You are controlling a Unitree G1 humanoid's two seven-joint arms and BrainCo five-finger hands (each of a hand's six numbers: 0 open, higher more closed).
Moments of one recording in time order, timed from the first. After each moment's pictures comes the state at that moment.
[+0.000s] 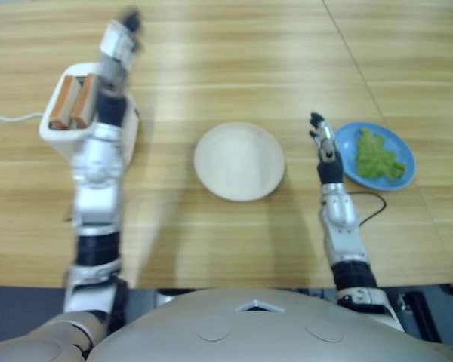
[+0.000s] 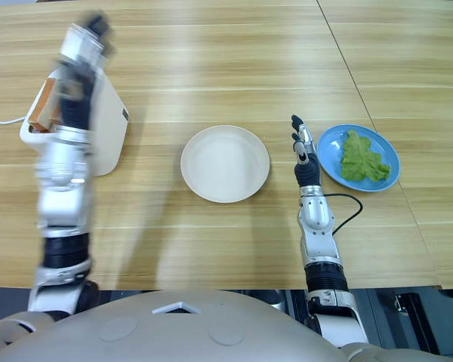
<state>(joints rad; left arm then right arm) -0.19 0.47 0.32 -0.55 -0.03 0.01 -0.15 0.00 -0.16 -0.09 0.30 -0.05 -0.54 -0.01</state>
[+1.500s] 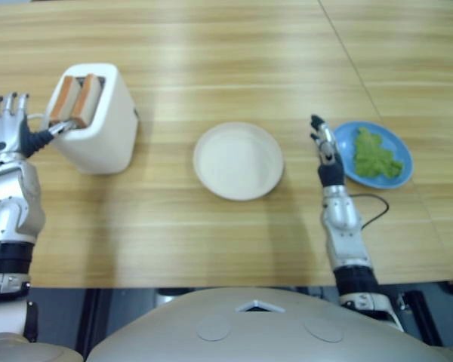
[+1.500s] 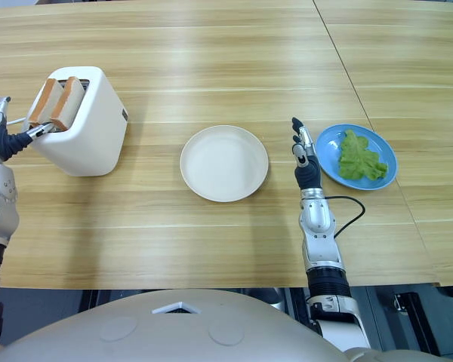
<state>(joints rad) -0.09 0.80 0.09 0.19 0.87 0.28 0.19 0.03 -0.17 -0.08 0.25 -0.07 -0.51 -0.02</state>
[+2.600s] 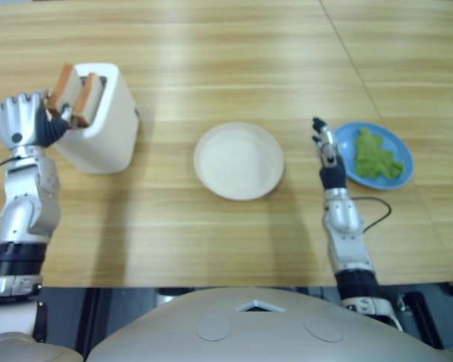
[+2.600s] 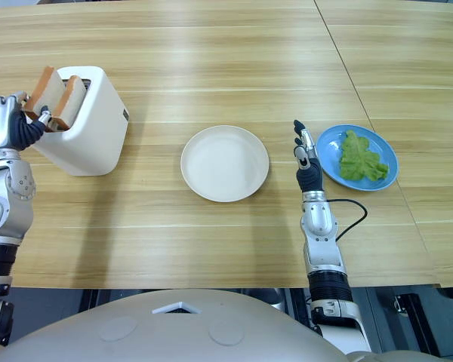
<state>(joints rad) -0.06 0.72 0.16 -0.03 0.75 0.16 0.36 0.05 -0.17 -0.08 0.22 -0.07 -0.50 -0.02</state>
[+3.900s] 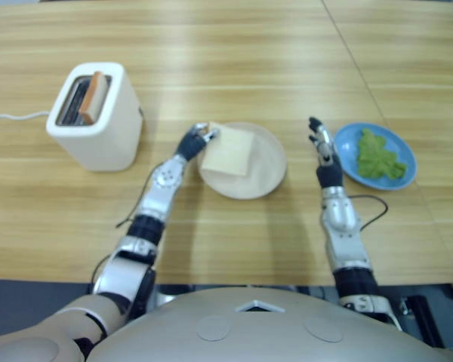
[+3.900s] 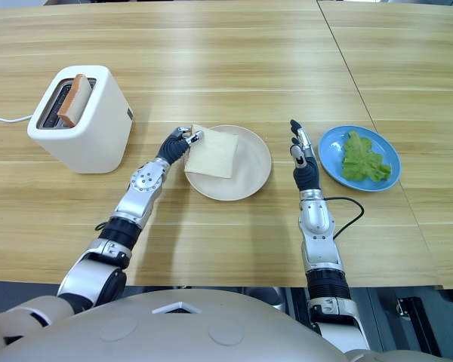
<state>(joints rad) -0.40 0.06 -0.16 0.64 0.08 -0.19 -0.13 0.04 -0.16 -0.07 0.23 -0.09 -0.48 -0.02</state>
